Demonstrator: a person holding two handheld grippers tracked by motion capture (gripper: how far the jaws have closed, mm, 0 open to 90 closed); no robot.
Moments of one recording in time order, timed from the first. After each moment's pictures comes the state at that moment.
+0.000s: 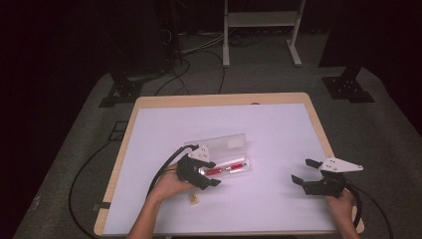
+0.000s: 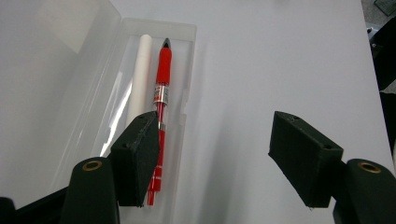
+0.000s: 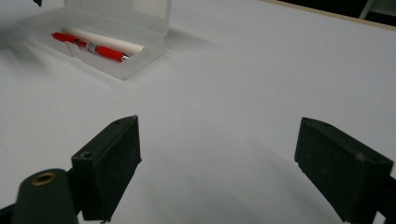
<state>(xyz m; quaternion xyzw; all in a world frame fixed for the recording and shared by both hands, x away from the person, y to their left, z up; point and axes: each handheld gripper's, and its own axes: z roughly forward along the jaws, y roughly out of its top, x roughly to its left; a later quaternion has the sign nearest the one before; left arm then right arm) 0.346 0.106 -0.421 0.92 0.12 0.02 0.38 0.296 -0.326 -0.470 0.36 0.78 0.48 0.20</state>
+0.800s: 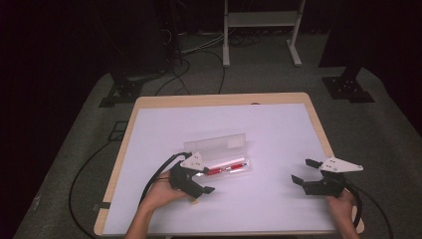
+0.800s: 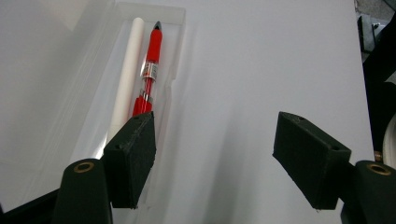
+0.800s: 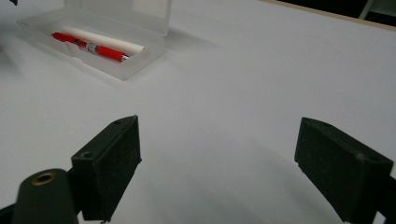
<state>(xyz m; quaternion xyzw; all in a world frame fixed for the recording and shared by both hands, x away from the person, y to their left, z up) 0.322 0.122 -0.420 0.92 0.12 0.04 0.38 0.296 -0.326 -0.470 0.36 0.78 0.48 0.20</state>
